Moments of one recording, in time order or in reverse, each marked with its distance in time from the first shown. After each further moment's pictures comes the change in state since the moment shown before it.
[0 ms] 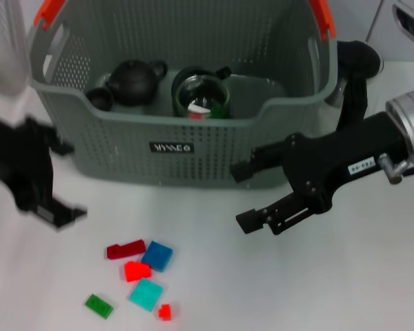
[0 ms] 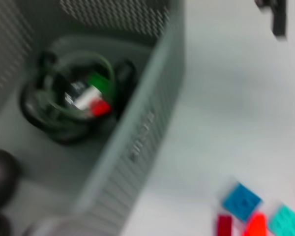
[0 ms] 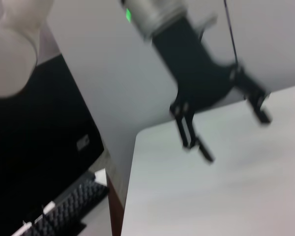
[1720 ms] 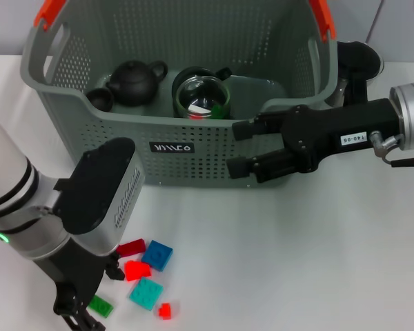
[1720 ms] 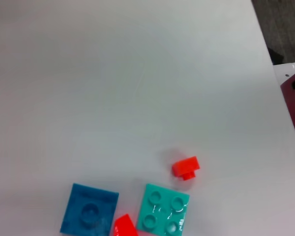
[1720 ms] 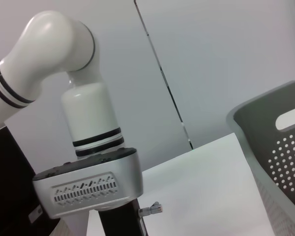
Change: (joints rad) left arm 0.018 -0.004 0.385 0.513 0.061 -0.204 0.340; right arm -0.016 0.012 0.146 0.115 0.028 0.118 -0.012
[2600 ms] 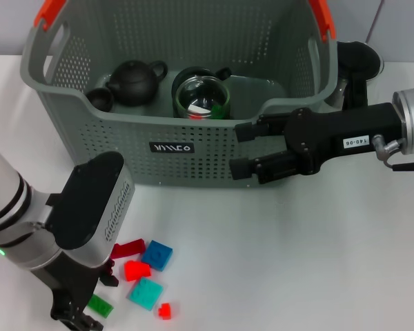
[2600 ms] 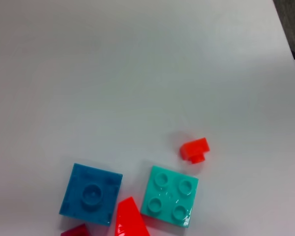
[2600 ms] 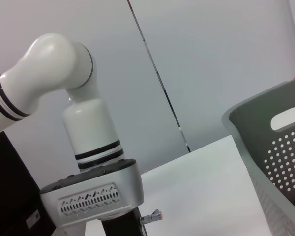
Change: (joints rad) left arm 0.057 0.001 0.006 0.031 0.005 -0.090 0.044; right arm -0.016 -0.001 0.000 0.012 0.015 0.006 -0.015
